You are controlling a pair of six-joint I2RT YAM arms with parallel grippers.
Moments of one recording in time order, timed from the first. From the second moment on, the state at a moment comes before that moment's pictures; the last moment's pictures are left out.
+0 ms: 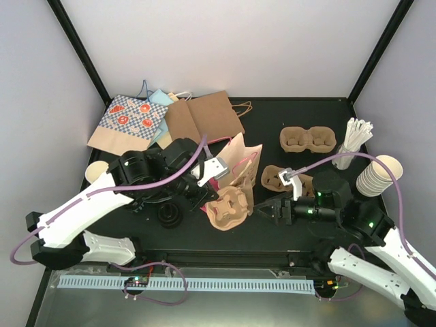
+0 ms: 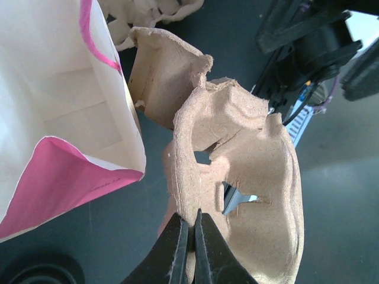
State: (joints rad) left arm -1.05 1.23 1.56 -1.21 0.22 -0.19; right arm 0.82 0.63 0.94 -0.84 -0.42 0.65
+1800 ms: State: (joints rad) left arm -1.28 1.50 1.78 -1.53 -0.35 -0.12; right arm 1.22 0.90 0.62 -0.10 0.24 0.79
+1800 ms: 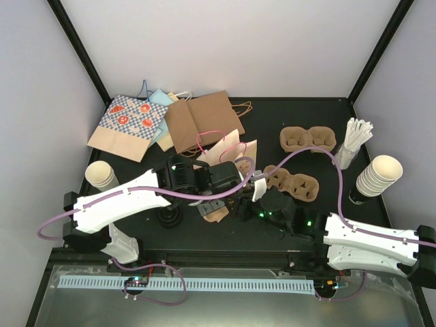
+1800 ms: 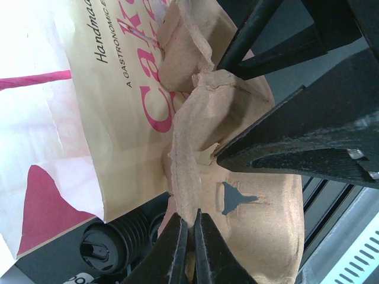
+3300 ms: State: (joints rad) left arm -1.30 1.46 1.85 -1.51 -0.37 -0.14; right arm 1.22 0.93 0.62 -0.07 0.28 0.78
